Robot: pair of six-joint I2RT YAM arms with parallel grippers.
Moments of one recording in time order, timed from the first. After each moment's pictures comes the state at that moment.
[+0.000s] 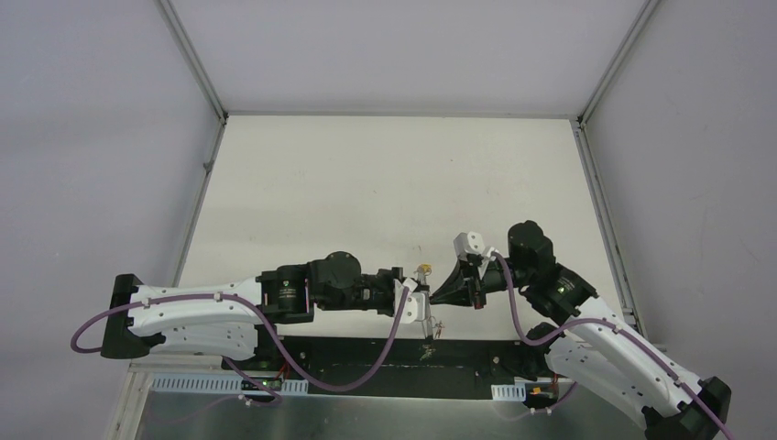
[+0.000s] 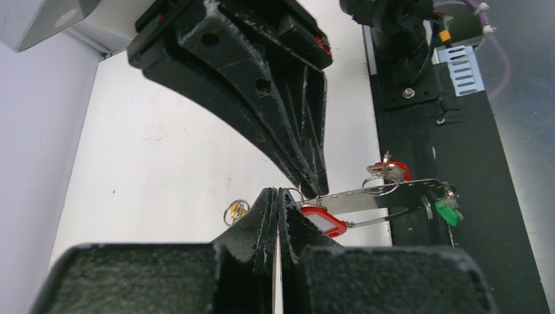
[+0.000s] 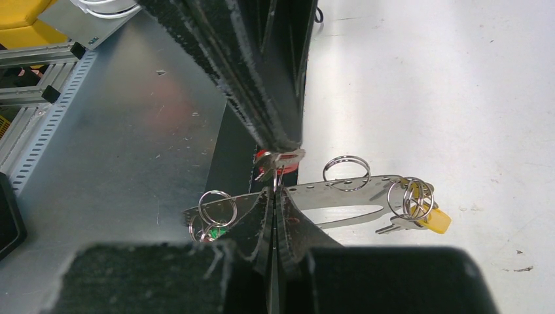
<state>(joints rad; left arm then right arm) -1.40 0.99 0.86 -0.05 0.03 0.45 0.71 0.69 0.58 -0.27 -1.01 -0.13</state>
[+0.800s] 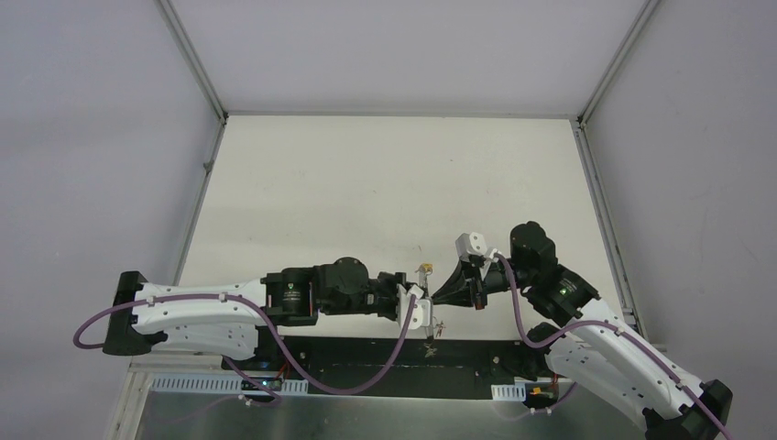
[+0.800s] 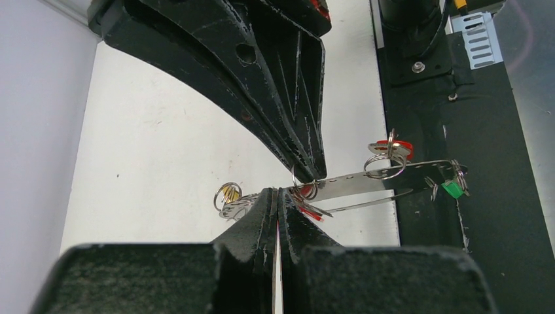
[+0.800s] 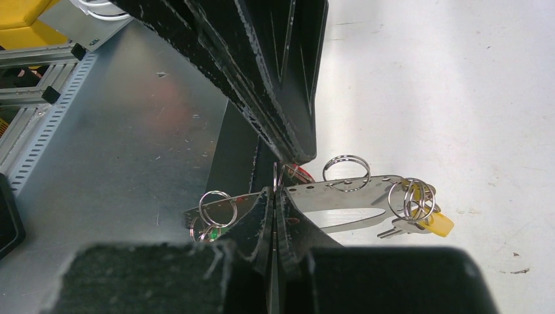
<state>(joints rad) -1.42 1.01 0.86 -0.09 -0.04 0.48 0.71 0.67 0.58 -0.27 -1.01 -0.13</state>
